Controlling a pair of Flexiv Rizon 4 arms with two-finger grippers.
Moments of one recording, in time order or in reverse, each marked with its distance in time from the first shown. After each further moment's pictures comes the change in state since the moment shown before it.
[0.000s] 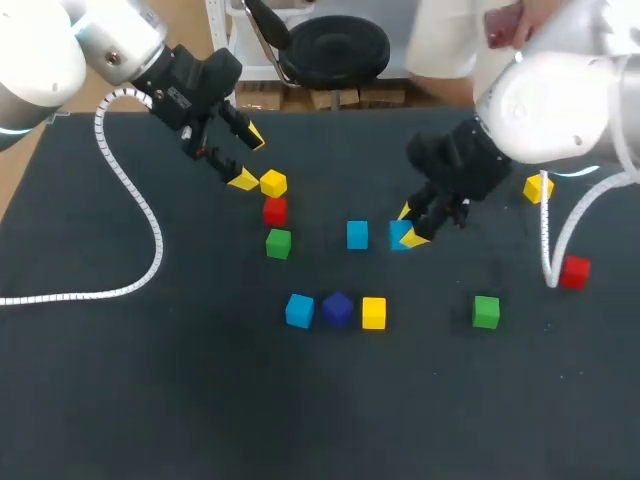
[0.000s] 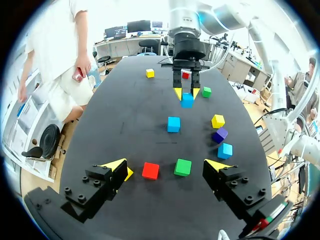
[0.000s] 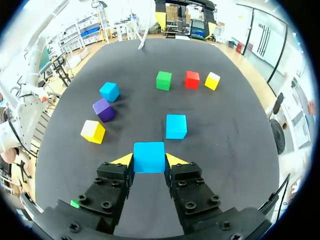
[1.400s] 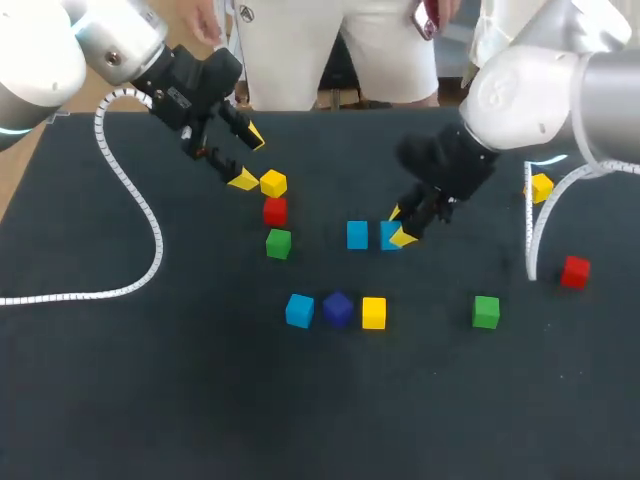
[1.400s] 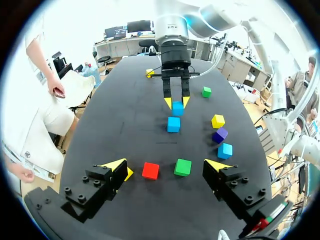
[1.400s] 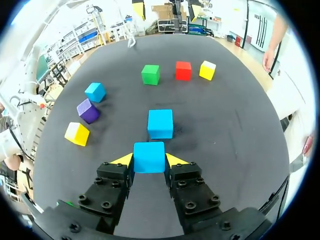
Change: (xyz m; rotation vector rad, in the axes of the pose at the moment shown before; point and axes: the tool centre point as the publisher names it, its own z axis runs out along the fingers) left arm 0.000 0.000 0.000 0.000 0.000 0.000; right arm 0.006 -0.026 0.024 -0.044 -0.013 0.063
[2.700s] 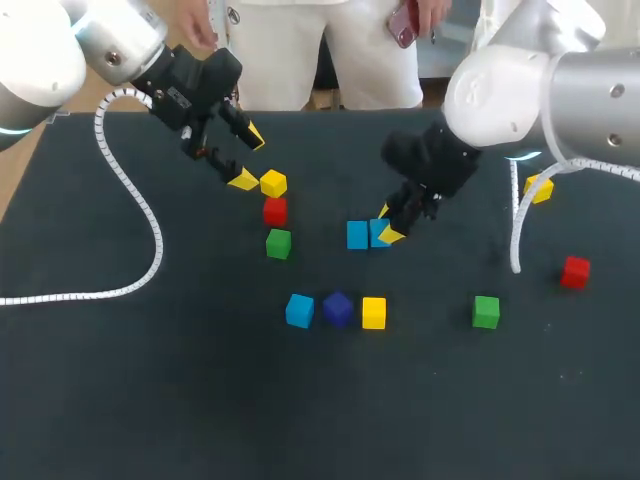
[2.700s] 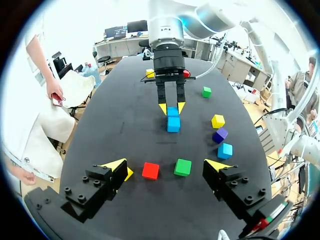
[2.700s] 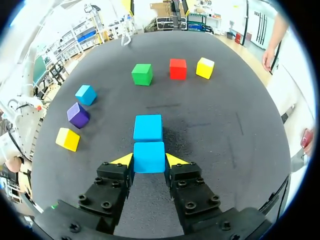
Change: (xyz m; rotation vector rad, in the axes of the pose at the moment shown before) left arm 0.000 0.000 0.000 0.000 0.000 0.000; right arm -0.007 -0.014 0.013 -0.003 0.019 0.016
